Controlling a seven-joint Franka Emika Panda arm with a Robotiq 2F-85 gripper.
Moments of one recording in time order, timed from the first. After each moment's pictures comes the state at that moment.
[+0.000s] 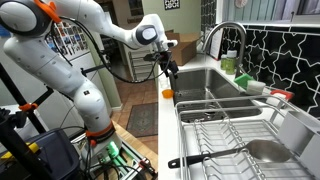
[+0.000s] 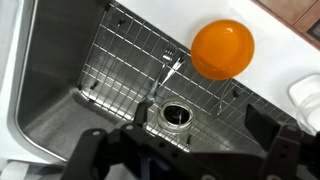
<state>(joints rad) -0.17 -0.47 -0.11 -2.52 -0.26 2.22 0.11</state>
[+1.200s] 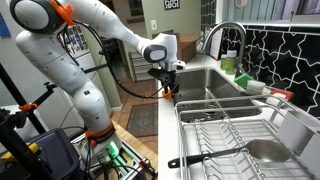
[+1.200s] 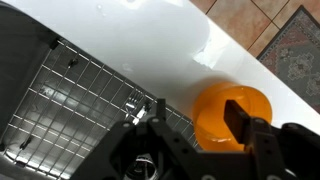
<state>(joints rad) -0.16 -0.32 -0.29 -2.58 0.02 2.25 -0.28</state>
